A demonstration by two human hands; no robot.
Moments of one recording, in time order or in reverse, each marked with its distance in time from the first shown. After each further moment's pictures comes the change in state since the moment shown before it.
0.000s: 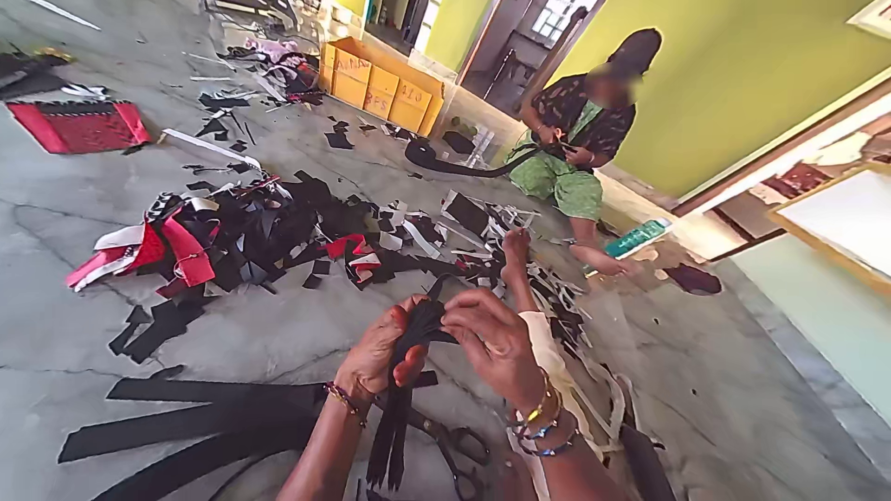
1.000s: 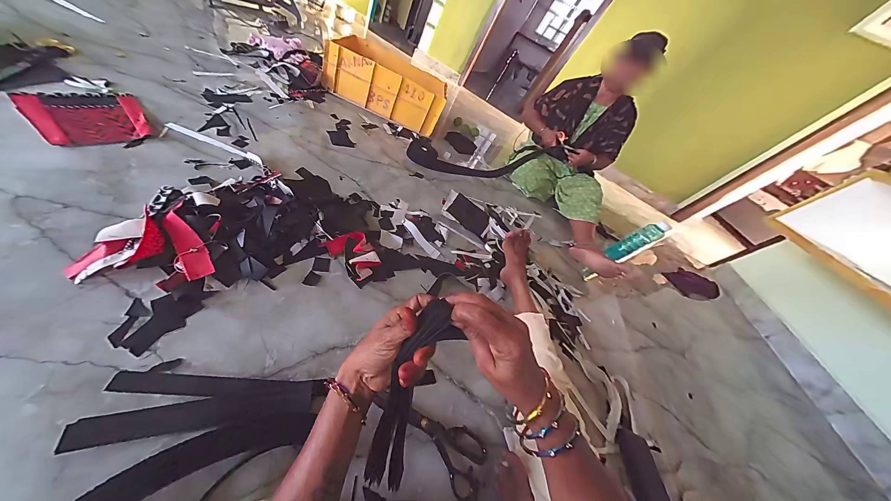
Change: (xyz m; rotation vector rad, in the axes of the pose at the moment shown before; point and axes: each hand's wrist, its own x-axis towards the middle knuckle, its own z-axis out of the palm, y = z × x) left_hand 0.003 -0.001 0.003 0.024 -0.017 -0.021; right_hand -0.003 -0.001 -0.002 -0.027 -0.017 -0.053
